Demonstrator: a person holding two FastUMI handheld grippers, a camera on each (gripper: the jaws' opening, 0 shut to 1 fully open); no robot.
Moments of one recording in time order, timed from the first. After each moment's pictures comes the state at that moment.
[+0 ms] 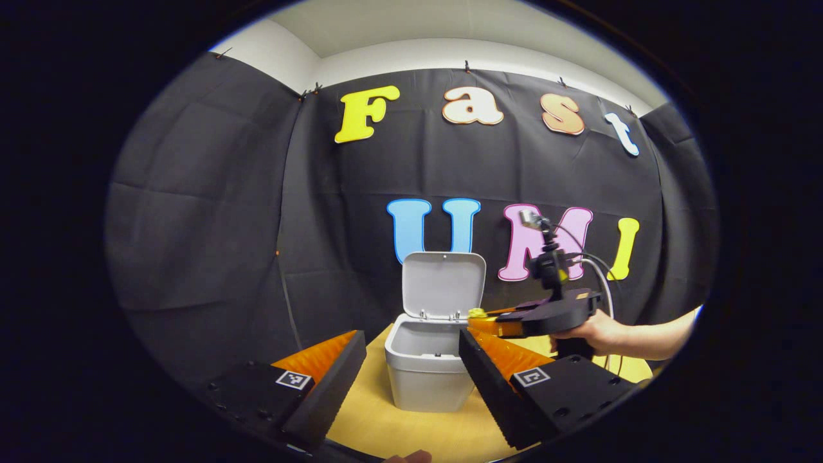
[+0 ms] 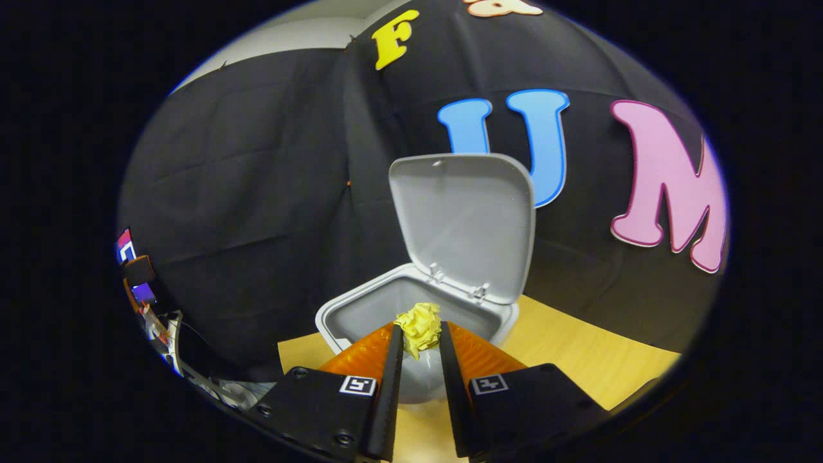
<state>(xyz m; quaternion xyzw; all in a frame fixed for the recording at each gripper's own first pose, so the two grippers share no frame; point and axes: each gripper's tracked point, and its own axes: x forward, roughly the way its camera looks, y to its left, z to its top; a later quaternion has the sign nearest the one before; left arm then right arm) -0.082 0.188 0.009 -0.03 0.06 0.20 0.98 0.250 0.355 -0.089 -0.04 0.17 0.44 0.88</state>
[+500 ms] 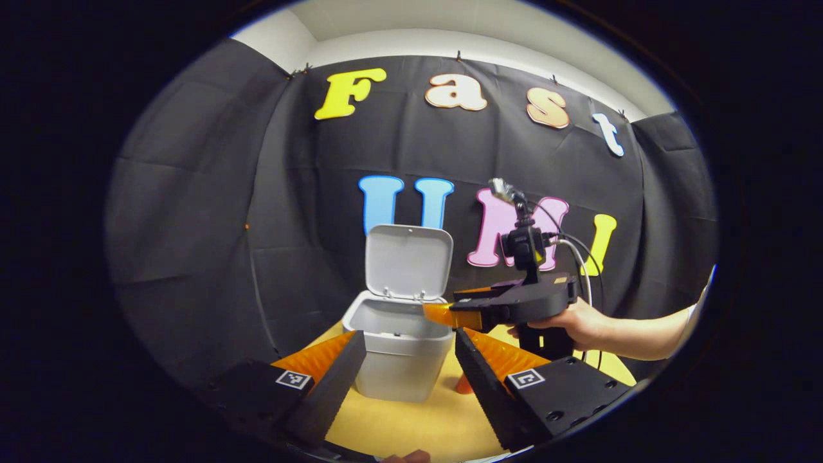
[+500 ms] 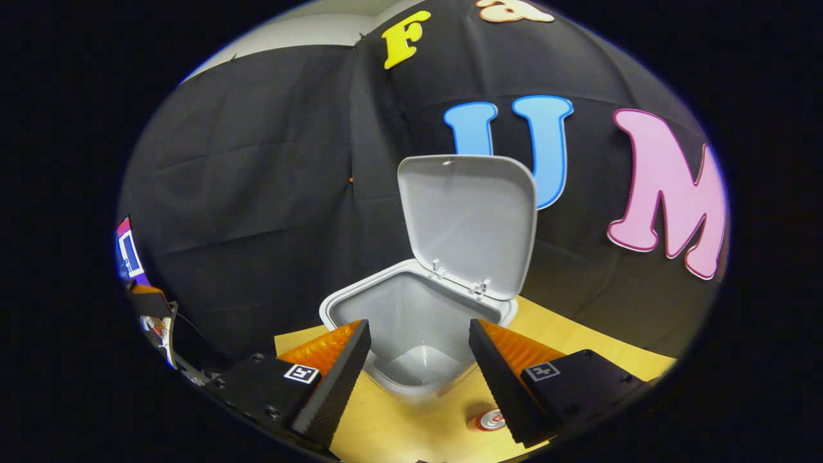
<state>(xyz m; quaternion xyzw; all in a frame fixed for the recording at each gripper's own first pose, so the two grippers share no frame) -0.049 0.137 -0.033 -0.07 0.09 0.12 0.99 0.239 0.318 -0.068 -0.03 0.14 0.42 0.89</state>
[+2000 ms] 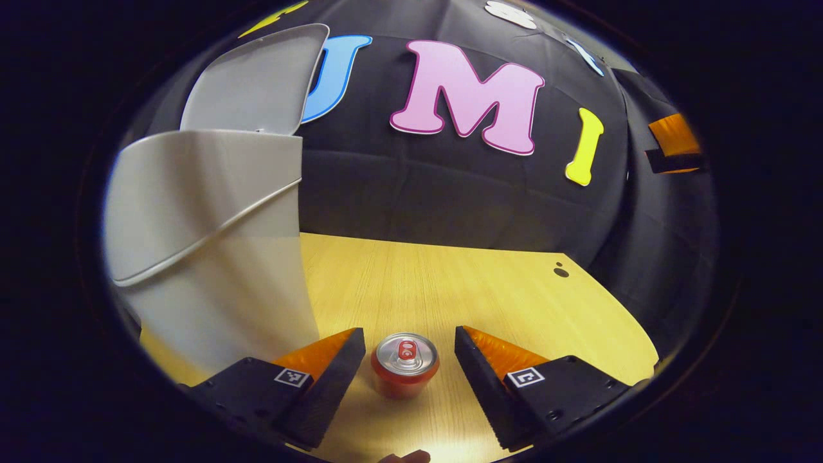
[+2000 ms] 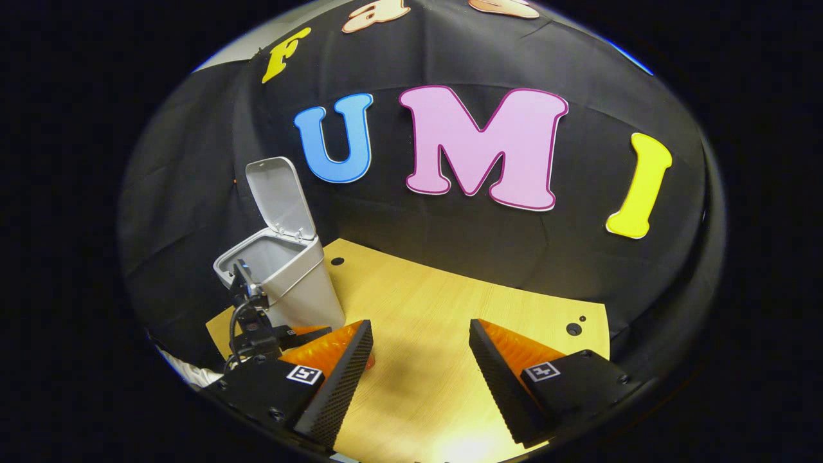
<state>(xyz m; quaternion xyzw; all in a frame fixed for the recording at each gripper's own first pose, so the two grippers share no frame) 0.195 0.015 -0.313 -0.08 0.24 0.00 0.97 0.255 0.036 -0.093 -0.02 0.22 0.20 0.96</state>
